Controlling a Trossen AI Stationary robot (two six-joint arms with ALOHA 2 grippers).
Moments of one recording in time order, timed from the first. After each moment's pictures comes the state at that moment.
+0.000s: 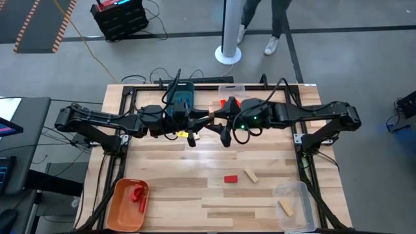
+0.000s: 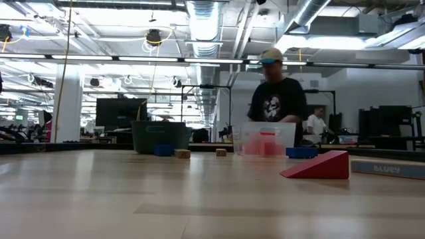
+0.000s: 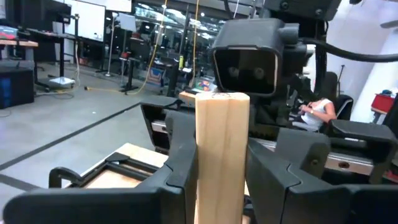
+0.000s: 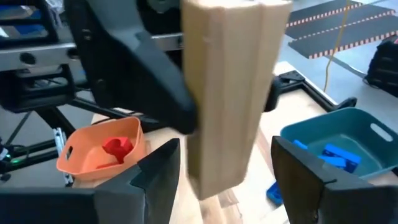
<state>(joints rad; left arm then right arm) -0.08 1.33 1.12 0.38 -0.33 -0.18 0.06 1.46 1.43 -0.29 0.19 0.26</state>
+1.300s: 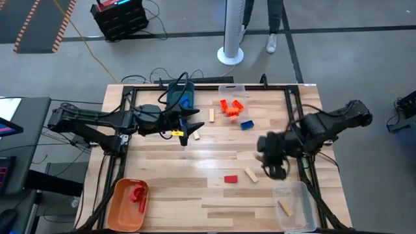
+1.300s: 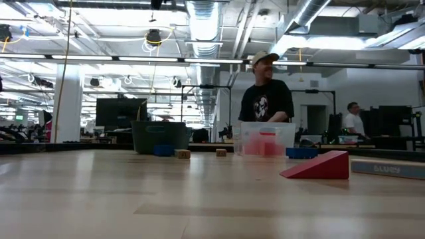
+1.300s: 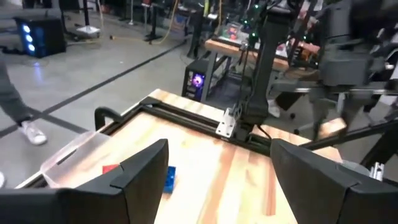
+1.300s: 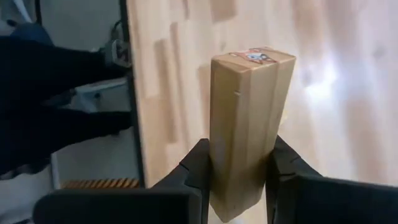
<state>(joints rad) -0.08 1.21 1.12 -0.01 -0.39 -0.24 0.38 1.27 1.43 -1.18 -0.10 0.63</state>
